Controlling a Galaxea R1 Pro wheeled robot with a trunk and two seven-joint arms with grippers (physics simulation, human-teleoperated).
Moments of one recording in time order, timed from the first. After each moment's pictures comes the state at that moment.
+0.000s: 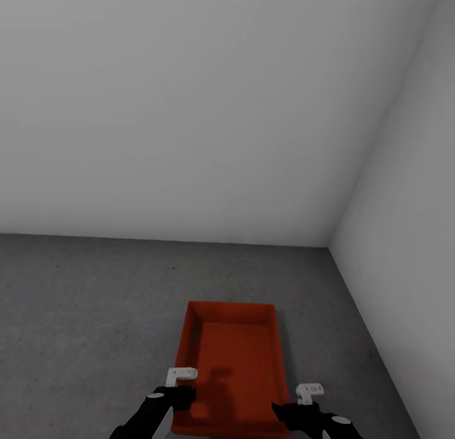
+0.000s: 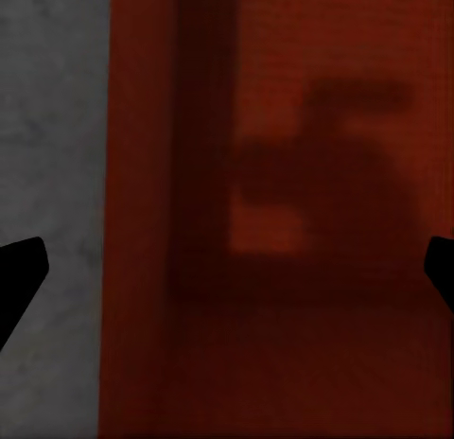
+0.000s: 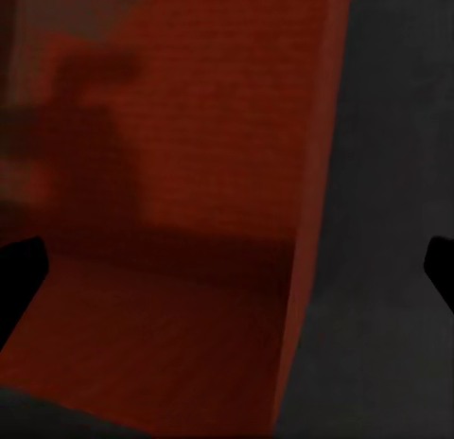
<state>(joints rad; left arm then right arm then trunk) -0.43 -0.13 -0.06 -0.49 0.05 0.24 0.11 -0.37 -0.04 0.08 -0.45 -0.13 0.11 0.29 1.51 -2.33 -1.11</state>
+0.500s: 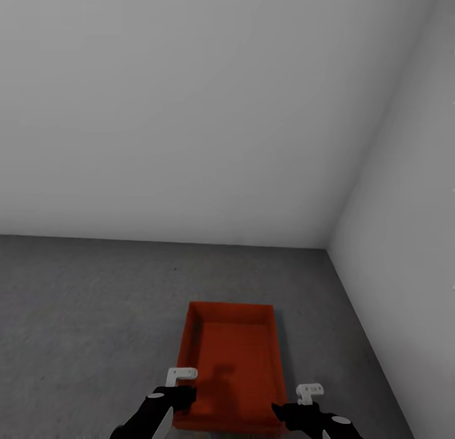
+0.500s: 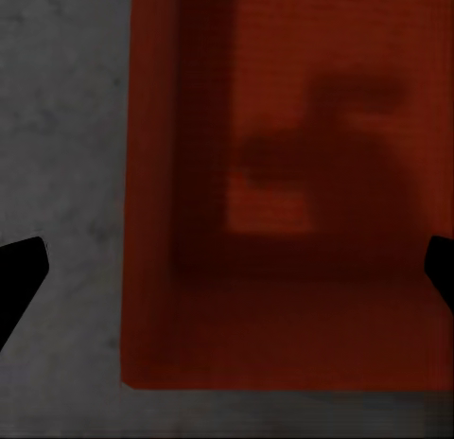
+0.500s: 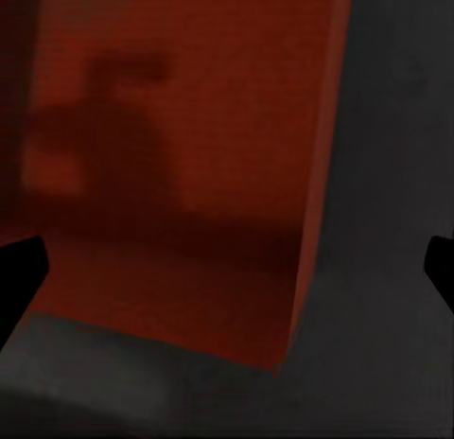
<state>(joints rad) -0.43 -0.13 -0.06 -0.49 0.05 0.24 0.10 -0.37 -0.04 0.08 -0.45 -0.13 0.11 0.29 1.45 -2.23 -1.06</state>
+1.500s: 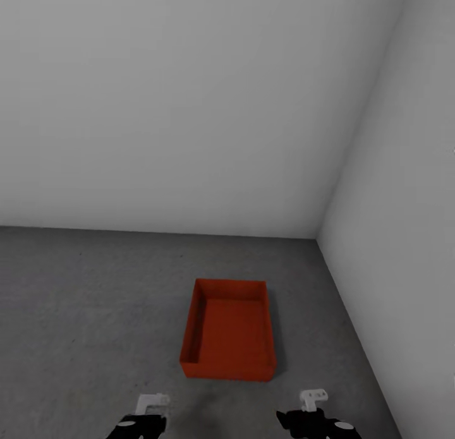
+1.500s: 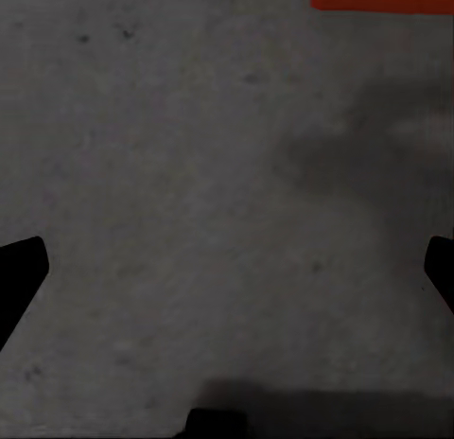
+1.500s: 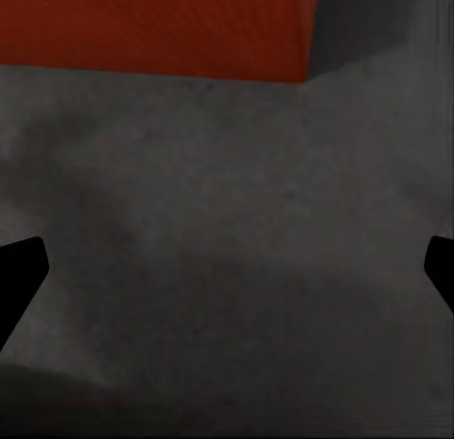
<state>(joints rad) -0.43 -0.02 -0.05 -0.29 0.05 0.13 0.11 -0.37 -0.04 0.08 -0.41 -0.10 0.10 0.27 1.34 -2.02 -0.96</state>
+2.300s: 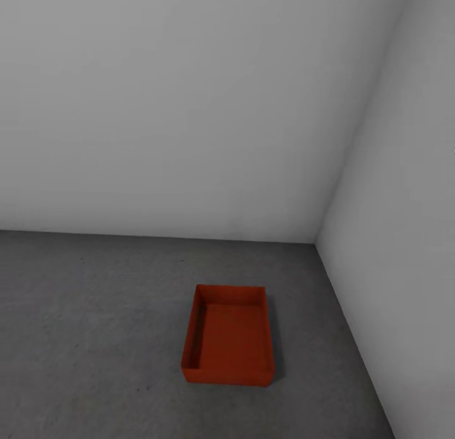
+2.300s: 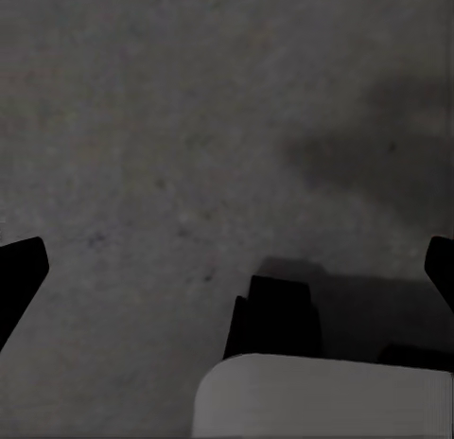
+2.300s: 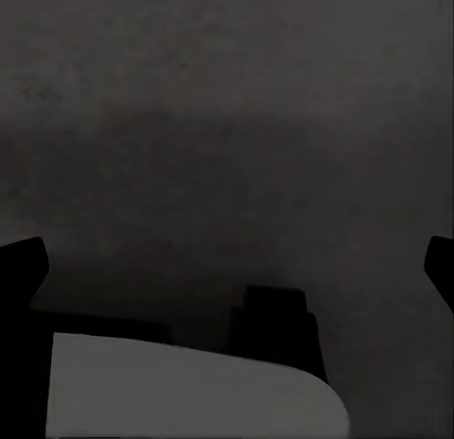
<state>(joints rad) -0.41 0.03 0.02 0.07 0.05 -0.16 0.11 -0.37 -0.08 0.08 -0.03 -0.08 -0.12 0.22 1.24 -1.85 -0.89</state>
